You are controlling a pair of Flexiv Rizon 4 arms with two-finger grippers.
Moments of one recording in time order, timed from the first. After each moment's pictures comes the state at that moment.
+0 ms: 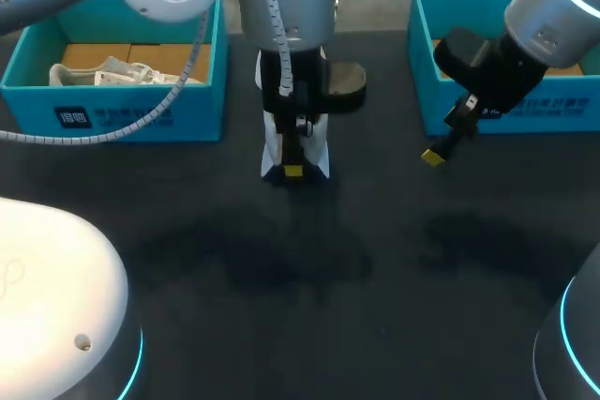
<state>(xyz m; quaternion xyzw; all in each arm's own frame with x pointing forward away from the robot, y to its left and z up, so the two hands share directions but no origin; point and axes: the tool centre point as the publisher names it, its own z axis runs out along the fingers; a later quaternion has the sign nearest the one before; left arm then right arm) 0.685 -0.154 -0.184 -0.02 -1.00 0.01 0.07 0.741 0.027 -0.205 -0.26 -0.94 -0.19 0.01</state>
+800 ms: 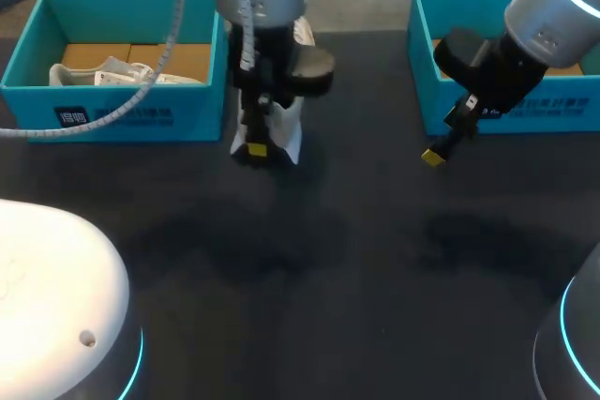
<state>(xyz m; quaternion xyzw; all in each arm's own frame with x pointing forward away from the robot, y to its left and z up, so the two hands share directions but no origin) 0.719 -0.104 -0.175 -0.08 -0.99 -0.02 0.07 0.741 0.027 -0.205 -0.26 -0.94 -0.19 0.01</state>
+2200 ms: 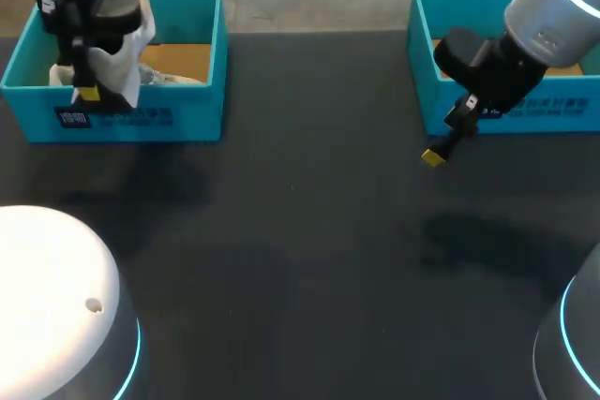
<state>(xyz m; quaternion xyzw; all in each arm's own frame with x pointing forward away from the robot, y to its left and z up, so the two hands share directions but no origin) 0.828 0.135 -0.179 0.01 -1.00 -0.03 0.06 0.741 0.027 -0.205 -0.26 -0.94 -0.19 0.01</state>
